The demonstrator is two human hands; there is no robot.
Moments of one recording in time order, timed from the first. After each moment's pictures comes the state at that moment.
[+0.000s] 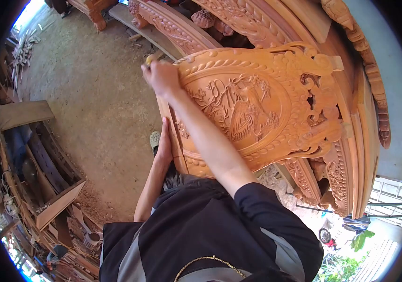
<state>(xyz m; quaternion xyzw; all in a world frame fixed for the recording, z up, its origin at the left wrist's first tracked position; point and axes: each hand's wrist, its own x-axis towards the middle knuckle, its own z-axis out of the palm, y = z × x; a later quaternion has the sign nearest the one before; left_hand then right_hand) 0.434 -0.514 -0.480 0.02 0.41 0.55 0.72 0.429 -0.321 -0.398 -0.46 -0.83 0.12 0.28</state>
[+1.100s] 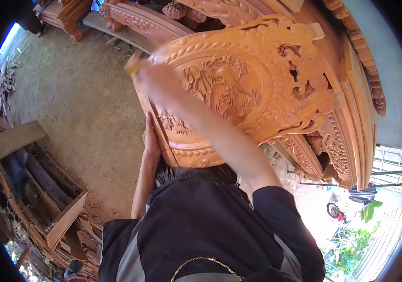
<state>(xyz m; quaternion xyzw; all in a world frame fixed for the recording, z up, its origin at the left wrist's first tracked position) 0.432 -0.510 -0.488 0.03 0.37 0.56 0.74 0.498 -0.376 -0.321 -0.46 -0.85 0.14 0.21</state>
